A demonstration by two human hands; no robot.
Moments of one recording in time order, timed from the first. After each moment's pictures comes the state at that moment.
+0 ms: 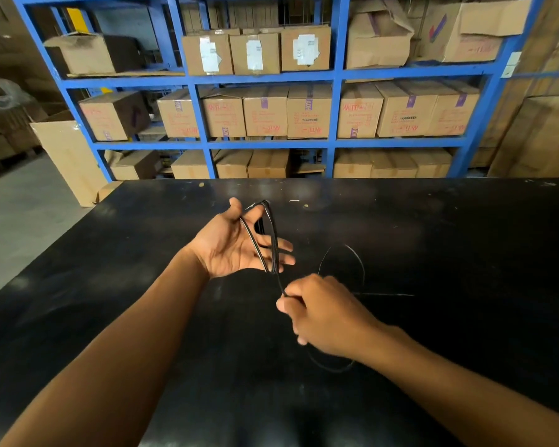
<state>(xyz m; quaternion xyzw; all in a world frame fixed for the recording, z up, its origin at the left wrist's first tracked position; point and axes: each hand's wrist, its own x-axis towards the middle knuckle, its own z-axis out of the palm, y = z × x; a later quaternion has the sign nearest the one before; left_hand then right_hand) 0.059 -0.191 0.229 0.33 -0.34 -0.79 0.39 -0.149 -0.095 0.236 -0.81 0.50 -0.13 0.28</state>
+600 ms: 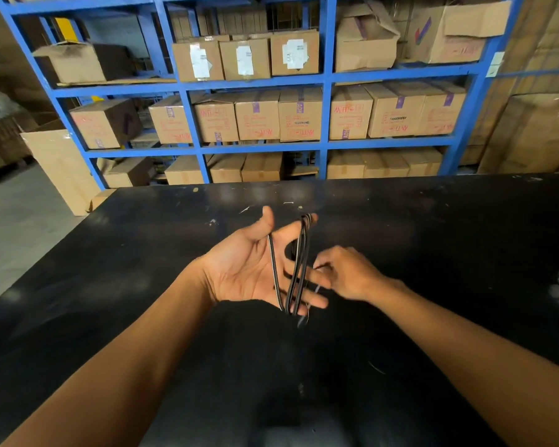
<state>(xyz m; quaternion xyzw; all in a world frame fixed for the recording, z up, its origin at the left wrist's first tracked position) 0.018 -0.149 0.252 0.16 -0.43 -0.87 0.18 -0.187 -0.183 0.202 -0.79 0.56 -0.11 0.22</state>
